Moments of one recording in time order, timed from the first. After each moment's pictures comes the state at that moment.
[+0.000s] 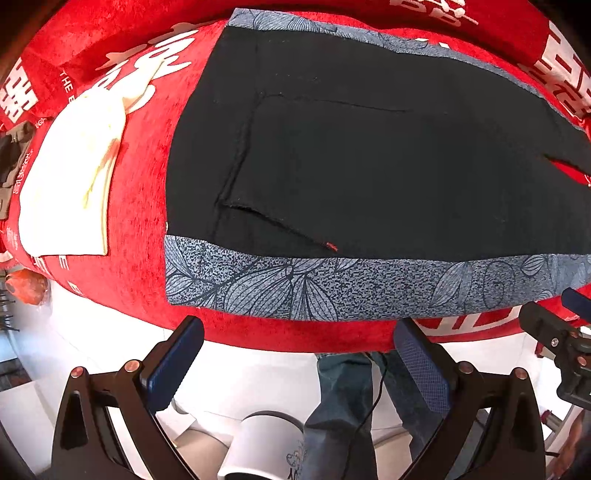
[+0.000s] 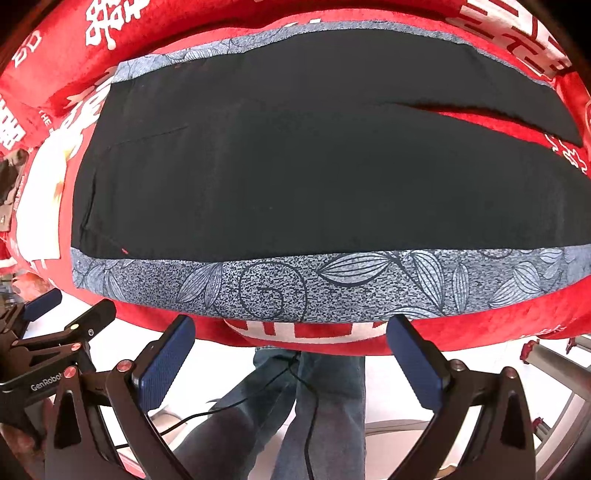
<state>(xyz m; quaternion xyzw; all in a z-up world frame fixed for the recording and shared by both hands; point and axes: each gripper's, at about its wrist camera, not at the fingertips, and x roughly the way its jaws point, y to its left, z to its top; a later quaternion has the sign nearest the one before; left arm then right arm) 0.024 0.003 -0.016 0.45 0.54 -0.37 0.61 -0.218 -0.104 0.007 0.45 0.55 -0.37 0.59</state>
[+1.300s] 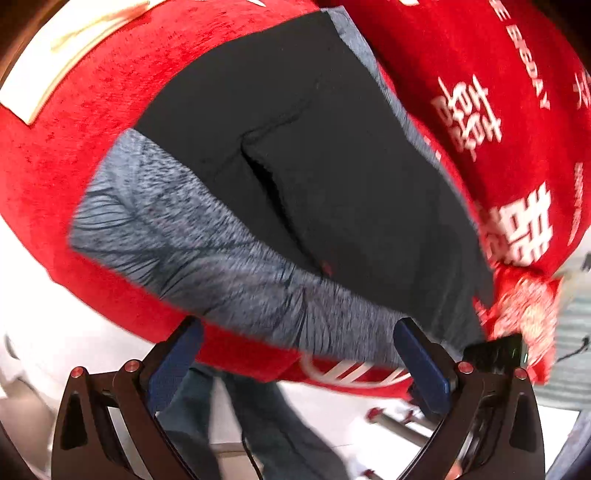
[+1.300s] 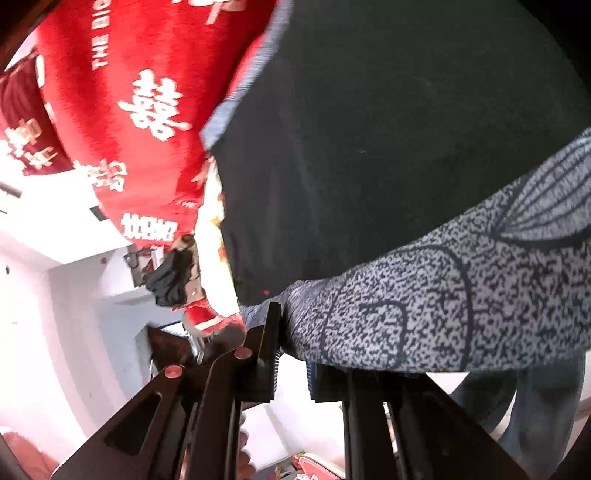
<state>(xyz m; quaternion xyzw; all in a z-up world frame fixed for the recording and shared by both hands) 0.092 0.037 -0.051 0.07 0.72 -0.42 0.55 -0.216 -0.105 -0.052 0.75 0.22 -0.16 0.61</state>
